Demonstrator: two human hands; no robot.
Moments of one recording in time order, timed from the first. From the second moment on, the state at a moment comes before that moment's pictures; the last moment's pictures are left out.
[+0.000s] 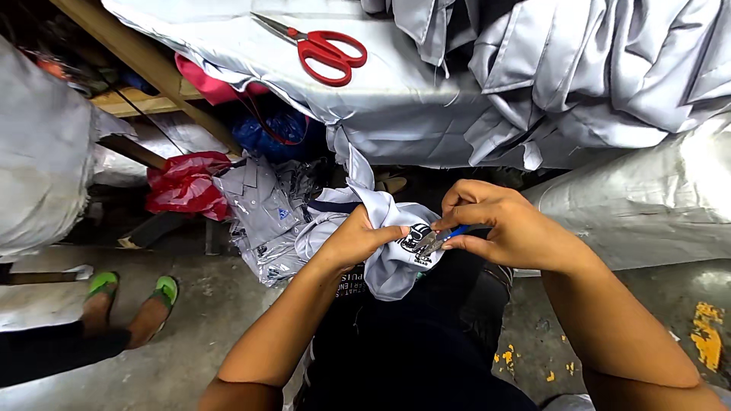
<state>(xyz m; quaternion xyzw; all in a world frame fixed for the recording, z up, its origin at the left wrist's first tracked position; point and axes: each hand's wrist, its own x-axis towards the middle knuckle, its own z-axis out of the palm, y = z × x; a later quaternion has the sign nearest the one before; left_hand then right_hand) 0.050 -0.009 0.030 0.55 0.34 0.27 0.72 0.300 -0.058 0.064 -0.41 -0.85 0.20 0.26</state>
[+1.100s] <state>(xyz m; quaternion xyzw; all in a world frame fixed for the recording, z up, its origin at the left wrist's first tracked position) 0.047 -0.001 0.019 0.56 0.28 0.20 0.75 0.294 -0.038 0.050 -0.32 -0.88 0.26 0.25</state>
